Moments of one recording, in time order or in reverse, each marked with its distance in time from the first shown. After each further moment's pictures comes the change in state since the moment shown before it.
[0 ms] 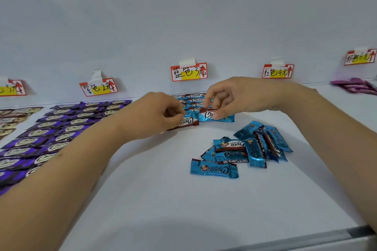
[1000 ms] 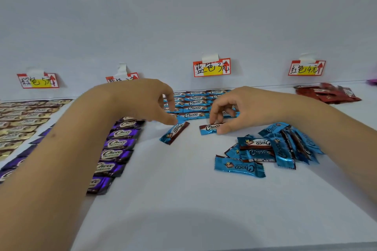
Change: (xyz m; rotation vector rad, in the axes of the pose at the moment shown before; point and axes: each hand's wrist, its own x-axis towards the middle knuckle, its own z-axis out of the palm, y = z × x) left_hand -0.021 -0.017 -0.052 0.181 -0.201 -0.249; right_hand 0.023 -0.008 0.034 -0.233 0.011 -0.182
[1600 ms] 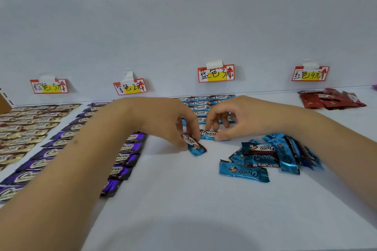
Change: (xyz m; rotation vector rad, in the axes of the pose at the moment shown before) left_hand -0.004 0.015 0.009 -0.057 -0.192 0.292; right_hand 0.002 -0.010 0.007 0.010 0.021 -0.059
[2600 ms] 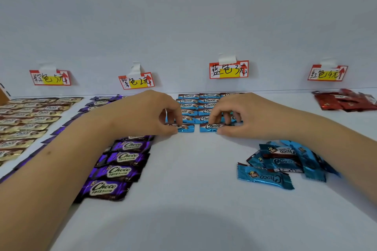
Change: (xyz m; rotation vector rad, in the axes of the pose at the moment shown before) left_hand -0.013 -0.064 0.013 0.064 0.361 0.005; right_hand 0.016 -0.003 0.017 -0.172 0.152 -0.066
